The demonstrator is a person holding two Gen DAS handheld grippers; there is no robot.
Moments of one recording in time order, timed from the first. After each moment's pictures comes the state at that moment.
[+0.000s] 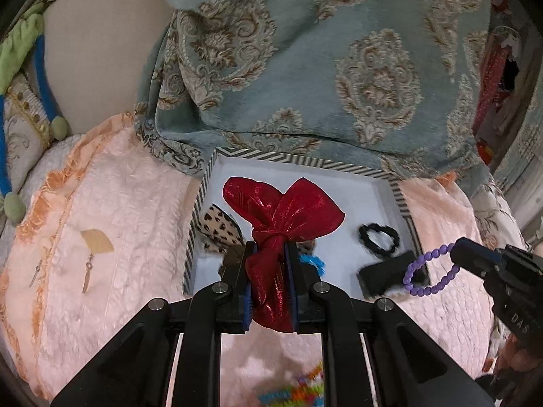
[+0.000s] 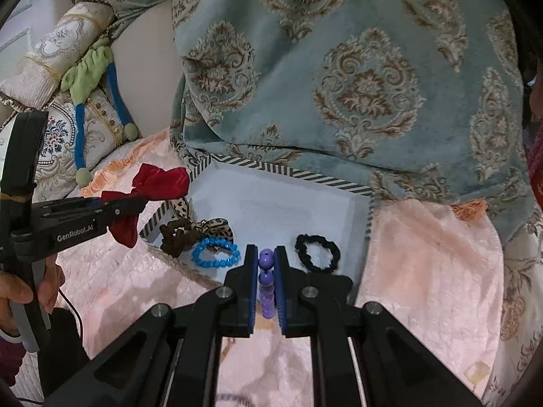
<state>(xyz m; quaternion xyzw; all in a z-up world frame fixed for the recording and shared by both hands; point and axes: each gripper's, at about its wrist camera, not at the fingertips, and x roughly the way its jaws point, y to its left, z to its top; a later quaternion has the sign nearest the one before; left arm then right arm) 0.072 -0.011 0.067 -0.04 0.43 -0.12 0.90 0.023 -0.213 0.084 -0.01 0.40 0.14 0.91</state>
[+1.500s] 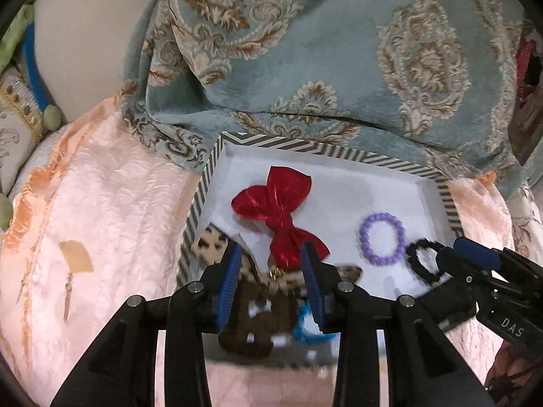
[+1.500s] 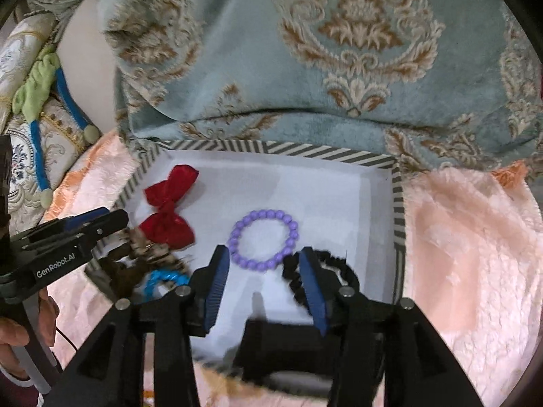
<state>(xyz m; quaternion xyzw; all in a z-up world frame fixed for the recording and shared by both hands) 0.134 -0.019 0.020 -0.02 0.46 -0.09 0.88 0.104 -0.221 0.017 0.05 0.45 0.10 0.89</state>
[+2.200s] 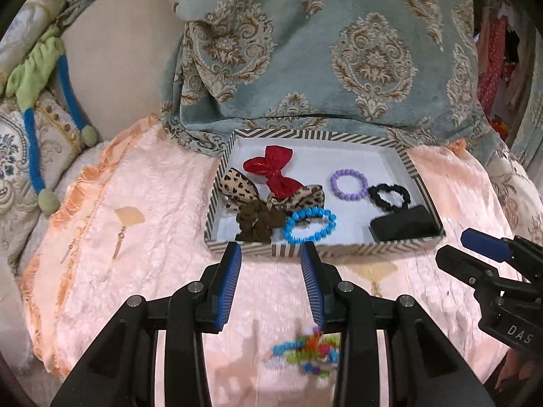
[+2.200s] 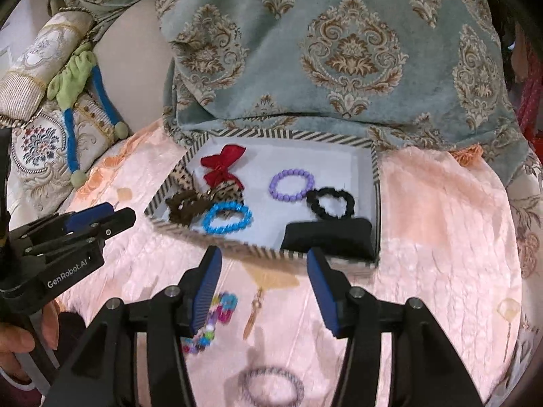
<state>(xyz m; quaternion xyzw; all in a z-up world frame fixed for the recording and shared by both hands) -0.011 -0.022 0.061 0.03 0.41 -0.07 0.91 -0.042 -0.203 0.054 0.04 0.42 0.10 0.90</state>
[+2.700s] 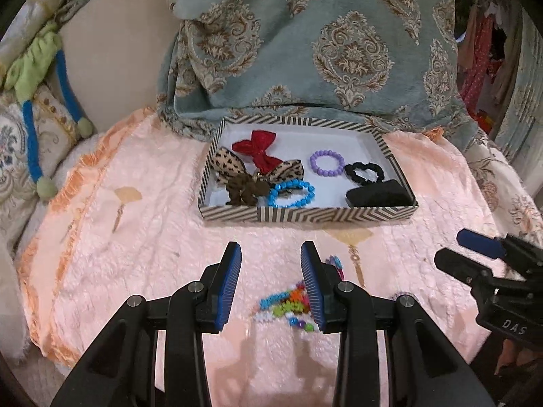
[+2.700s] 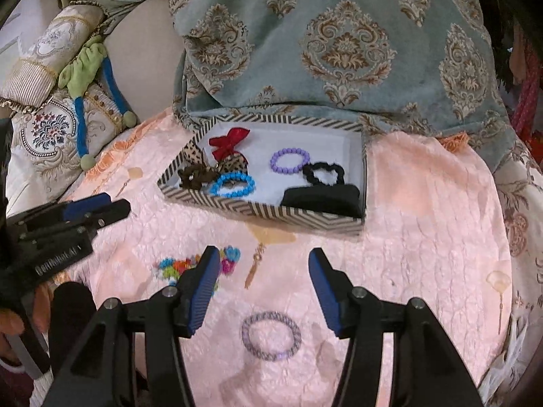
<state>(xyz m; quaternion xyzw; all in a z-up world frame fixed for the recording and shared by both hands) -0.056 -0.014 0.066 0.01 0.42 -0.10 0.90 -0.099 -0.213 0.056 0.03 0.42 0.10 0.90</state>
